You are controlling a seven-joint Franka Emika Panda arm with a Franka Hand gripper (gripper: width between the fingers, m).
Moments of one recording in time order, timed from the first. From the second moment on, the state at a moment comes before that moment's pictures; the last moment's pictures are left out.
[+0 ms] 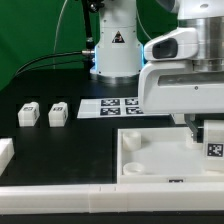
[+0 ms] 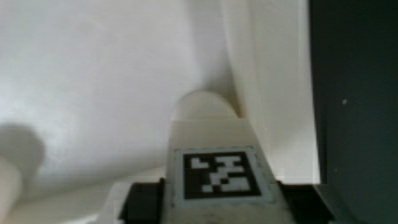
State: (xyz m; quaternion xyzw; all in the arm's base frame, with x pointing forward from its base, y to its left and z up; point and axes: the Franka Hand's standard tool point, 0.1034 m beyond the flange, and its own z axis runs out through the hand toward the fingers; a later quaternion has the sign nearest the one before) arm 0.609 0.116 0.067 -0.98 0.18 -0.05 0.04
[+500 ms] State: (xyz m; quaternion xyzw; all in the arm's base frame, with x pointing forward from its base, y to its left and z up) arm 0.608 0.117 0.066 -0.89 0.46 -0.04 0.07
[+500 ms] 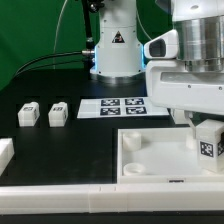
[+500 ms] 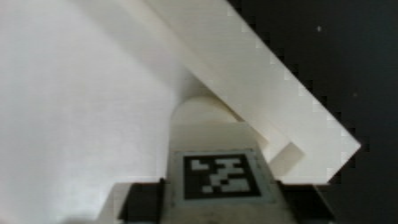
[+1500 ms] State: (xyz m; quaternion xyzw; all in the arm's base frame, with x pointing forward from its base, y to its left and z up) arm 0.604 0.129 0.064 -0.71 0.70 0.00 0.09
